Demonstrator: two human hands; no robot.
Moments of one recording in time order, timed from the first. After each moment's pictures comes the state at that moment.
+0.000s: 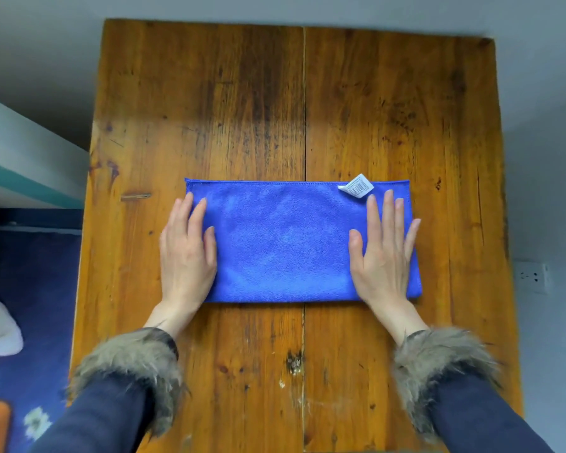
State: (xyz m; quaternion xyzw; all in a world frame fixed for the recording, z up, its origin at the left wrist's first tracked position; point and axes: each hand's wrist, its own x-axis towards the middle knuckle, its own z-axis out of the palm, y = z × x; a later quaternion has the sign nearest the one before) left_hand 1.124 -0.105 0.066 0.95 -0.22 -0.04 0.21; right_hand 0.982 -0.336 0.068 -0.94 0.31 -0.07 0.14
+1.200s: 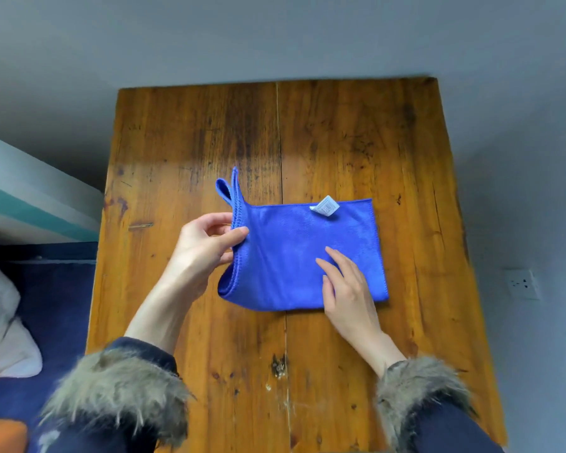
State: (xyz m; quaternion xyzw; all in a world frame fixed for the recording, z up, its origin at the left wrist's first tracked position) left_hand 1.119 -0.175 0.193 0.74 0.08 -0.35 0.57; right_hand 0.945 -0.313 0.090 -0.93 0.24 -0.06 0.28
